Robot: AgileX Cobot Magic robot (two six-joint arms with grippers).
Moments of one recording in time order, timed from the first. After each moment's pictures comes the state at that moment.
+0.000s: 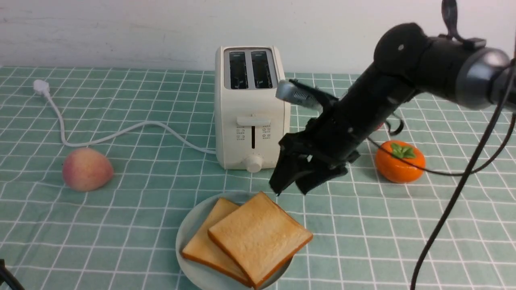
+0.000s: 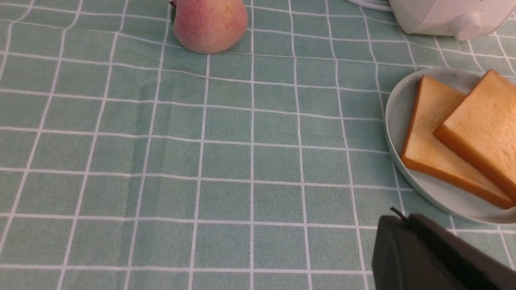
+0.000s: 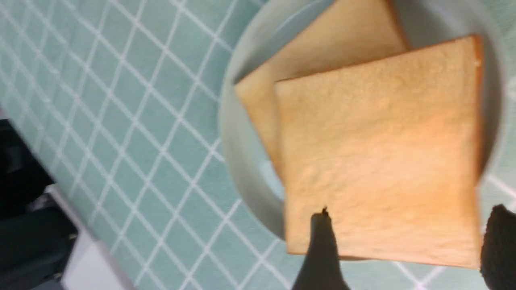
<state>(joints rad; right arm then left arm) 0.38 1.97 -1.73 0.59 1.21 -0.28 -0.36 0.43 -0.52 0.20 0.78 -0.51</state>
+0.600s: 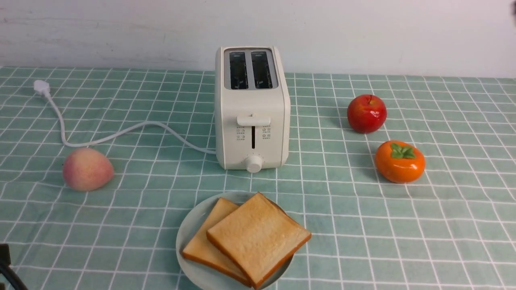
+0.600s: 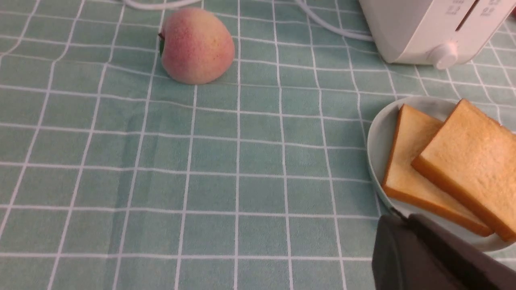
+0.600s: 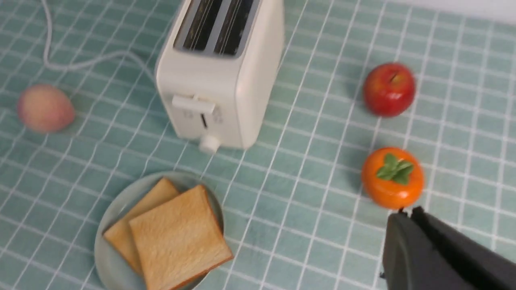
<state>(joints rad) 0.38 1.10 -1.65 0.00 1.18 0.08 -0.36 0.43 -0.52 0.20 0.70 -0.51</state>
